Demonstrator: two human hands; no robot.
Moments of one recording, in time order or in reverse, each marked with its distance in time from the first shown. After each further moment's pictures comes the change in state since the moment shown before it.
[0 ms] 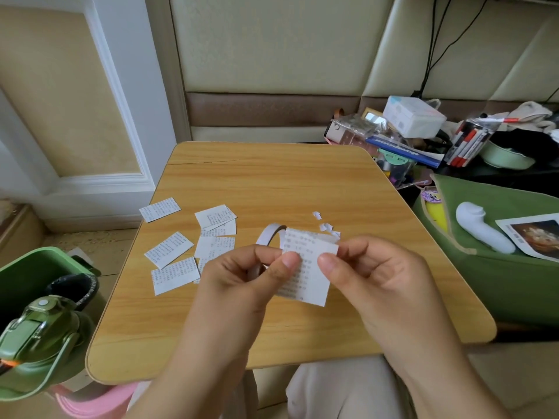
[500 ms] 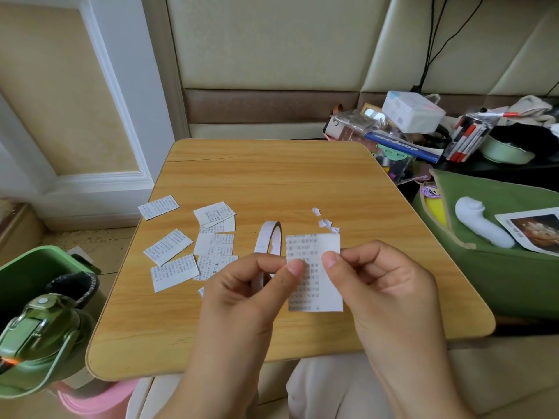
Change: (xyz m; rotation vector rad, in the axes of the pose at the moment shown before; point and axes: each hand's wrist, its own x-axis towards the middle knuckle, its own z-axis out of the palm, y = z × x) left_hand -0.016 -0.008 0.011 -0.097 0.114 0.052; right_hand -0.012 -0.002 0.015 0.097 0.229 0.015
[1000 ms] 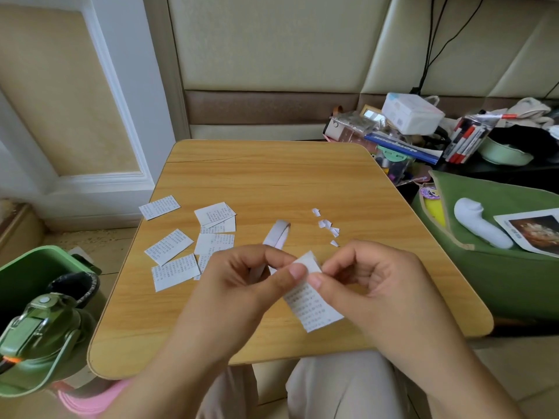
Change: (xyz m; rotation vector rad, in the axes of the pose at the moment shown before) left_hand 0.016 0.017 -0.014 0.253 -0.276 -0.006; right_hand 0.010 -0.002 -0.019 -0.344 -0.330 -0.083
